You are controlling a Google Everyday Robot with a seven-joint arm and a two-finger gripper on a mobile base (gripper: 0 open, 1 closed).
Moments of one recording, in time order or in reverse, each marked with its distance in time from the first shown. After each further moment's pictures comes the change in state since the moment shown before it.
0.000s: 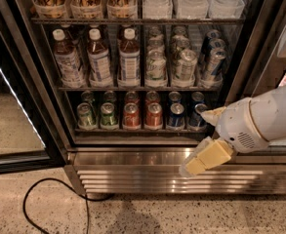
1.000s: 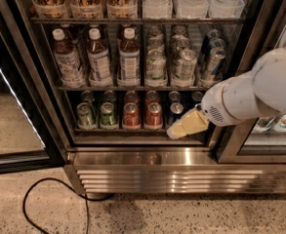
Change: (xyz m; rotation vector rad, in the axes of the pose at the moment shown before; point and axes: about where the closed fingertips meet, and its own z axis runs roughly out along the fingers) arm -0.022 -0.087 0.010 0.382 0.049 0.156
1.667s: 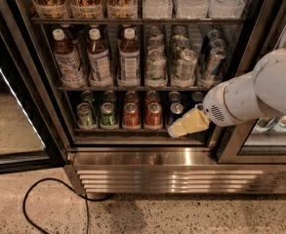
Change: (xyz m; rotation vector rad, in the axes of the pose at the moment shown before) arm 0.001 -0.002 -0.001 0.013 0.008 0.061
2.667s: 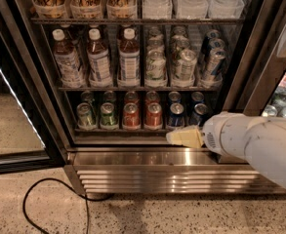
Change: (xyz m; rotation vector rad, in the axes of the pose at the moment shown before) arm 0.039 -0.002 0.028 0.160 -0.168 0.250
